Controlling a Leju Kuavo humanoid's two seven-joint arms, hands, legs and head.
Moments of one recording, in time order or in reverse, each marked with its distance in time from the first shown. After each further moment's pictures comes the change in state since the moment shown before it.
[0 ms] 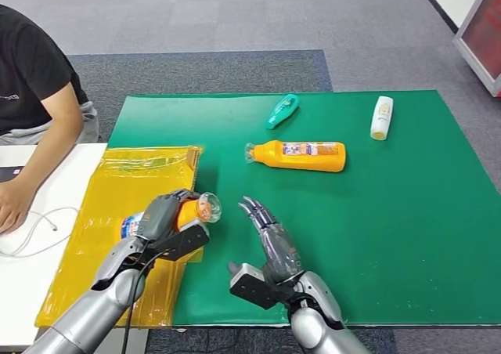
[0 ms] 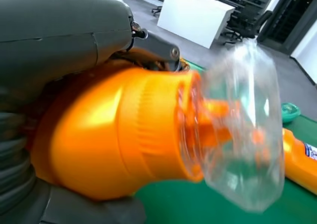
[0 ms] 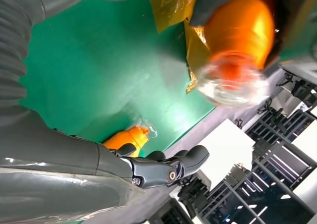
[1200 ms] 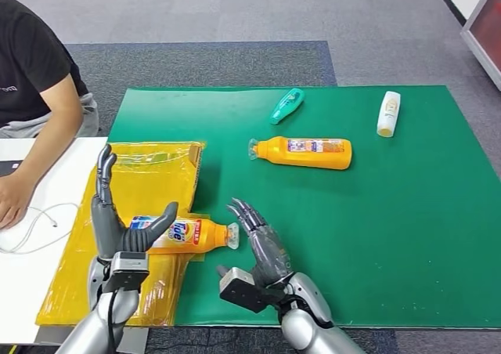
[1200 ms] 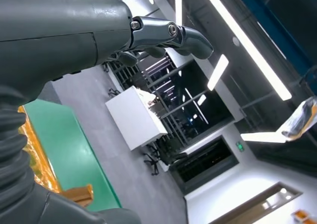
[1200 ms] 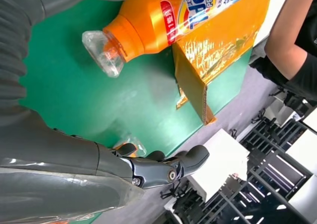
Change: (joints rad) left arm 0.161 -0.120 0.137 -0.317 0.273 0.540 -0.531; right arm -0.050 0.003 0.107 0.059 -0.078 -0.073 -0.012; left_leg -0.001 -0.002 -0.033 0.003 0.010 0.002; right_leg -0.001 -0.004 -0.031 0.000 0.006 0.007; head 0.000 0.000
